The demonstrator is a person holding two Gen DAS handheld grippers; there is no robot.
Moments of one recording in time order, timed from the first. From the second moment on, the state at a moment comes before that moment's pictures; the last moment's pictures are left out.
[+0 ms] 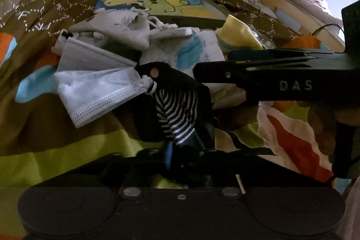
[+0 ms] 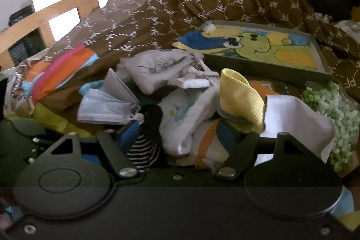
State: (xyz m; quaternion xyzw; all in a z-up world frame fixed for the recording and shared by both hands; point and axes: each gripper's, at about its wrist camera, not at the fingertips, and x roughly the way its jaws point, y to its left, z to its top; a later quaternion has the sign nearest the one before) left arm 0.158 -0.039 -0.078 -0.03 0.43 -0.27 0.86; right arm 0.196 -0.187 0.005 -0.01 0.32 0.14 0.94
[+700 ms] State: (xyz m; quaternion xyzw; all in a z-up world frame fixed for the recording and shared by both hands) left arm 0.135 -0.035 -0.050 -0.05 0.40 -0.25 0.88; right arm 0.184 -0.163 0.001 -0.09 0.31 0.10 0.94
